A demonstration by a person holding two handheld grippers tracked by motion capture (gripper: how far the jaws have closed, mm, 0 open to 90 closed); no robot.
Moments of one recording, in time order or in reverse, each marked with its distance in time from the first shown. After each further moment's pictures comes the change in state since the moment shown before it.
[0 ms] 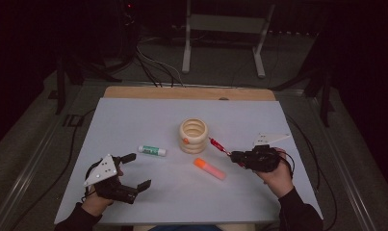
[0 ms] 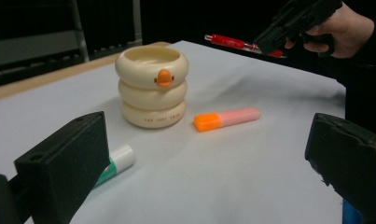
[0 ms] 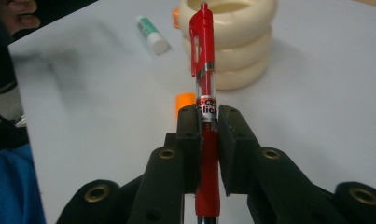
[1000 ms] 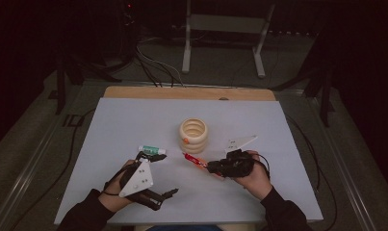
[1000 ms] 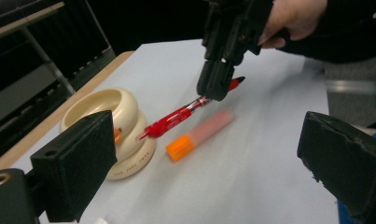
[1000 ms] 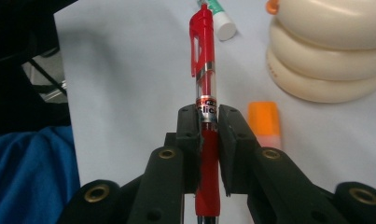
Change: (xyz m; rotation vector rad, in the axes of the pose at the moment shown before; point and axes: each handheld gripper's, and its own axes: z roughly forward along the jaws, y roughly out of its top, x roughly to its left) left arm -0.056 0.048 0.049 0.144 -0.063 0.394; right arm 0.035 0.015 0.054 0.114 0.158 -0.073
